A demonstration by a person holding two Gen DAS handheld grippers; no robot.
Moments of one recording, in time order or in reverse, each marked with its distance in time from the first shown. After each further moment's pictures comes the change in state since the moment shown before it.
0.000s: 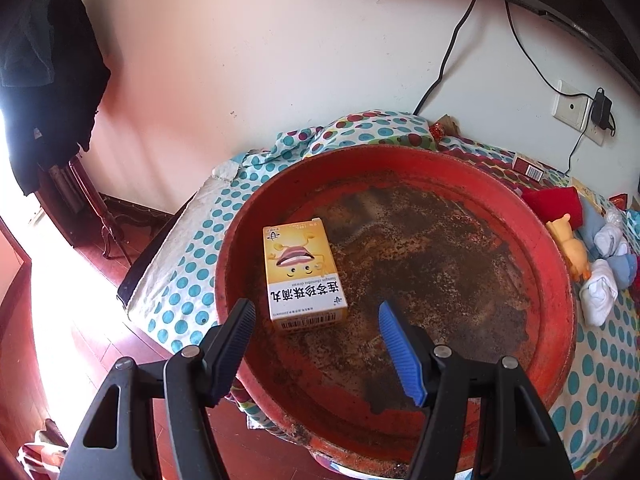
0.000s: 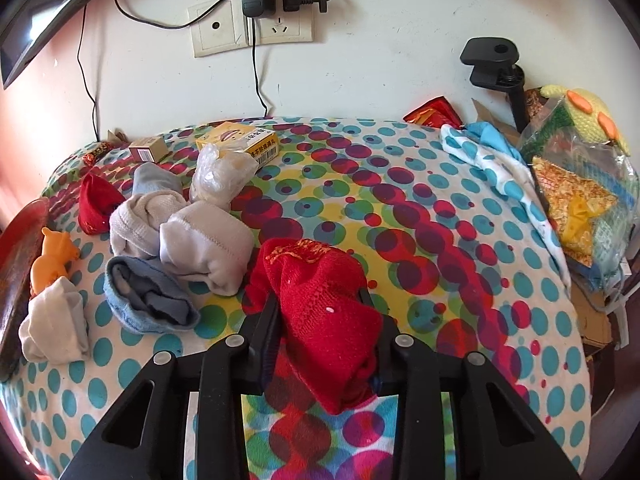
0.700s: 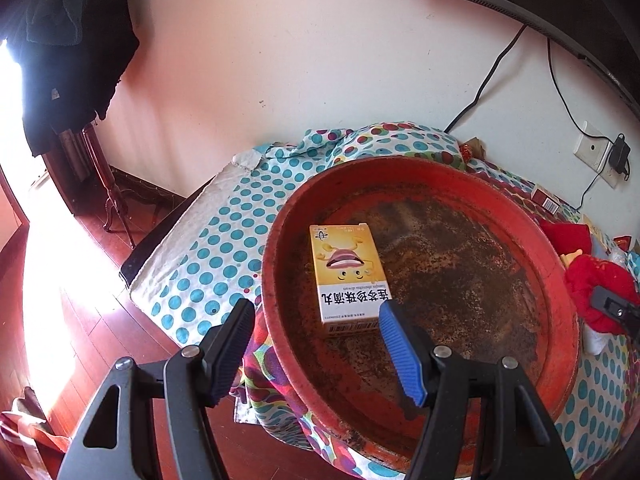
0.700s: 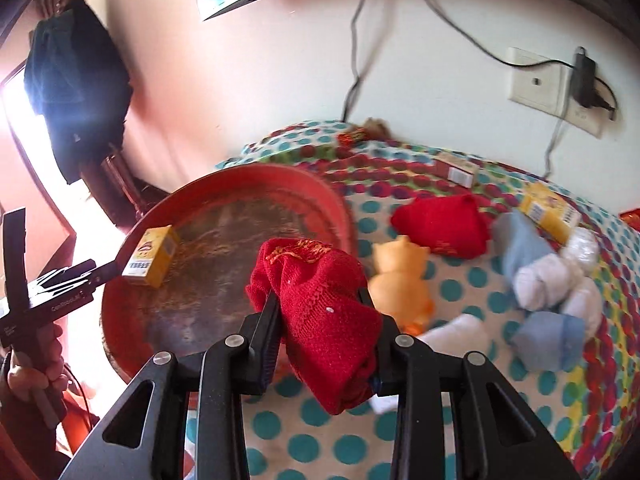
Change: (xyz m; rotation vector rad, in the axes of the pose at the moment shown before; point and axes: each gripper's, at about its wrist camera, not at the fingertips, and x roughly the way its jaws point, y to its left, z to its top) left arm 0.001 0.042 -0.002 -0.135 0.006 -0.004; right arm -0.070 0.269 -0.003 -0.318 0.008 0.483
